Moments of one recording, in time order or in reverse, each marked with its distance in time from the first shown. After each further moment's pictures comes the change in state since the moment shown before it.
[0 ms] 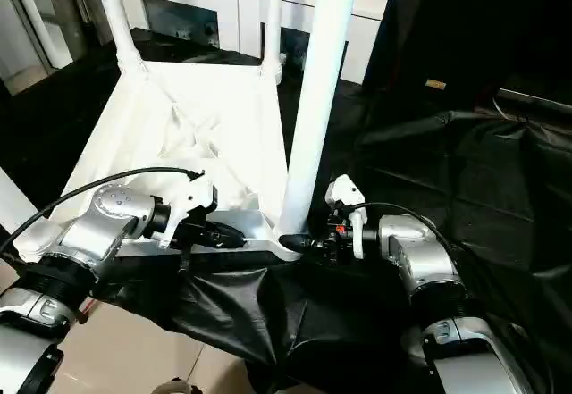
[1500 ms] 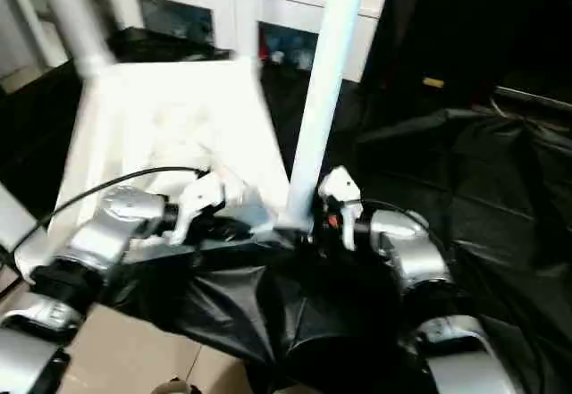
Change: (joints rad) left arm 0.013 -0.008 -0.011 -0.025 0.021 -0.043 0.032; right arm 0.003 -0.012 0.016 -0.042 0.000 -0.066 -0.031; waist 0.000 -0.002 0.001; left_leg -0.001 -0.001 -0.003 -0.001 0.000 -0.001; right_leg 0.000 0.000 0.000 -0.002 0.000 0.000
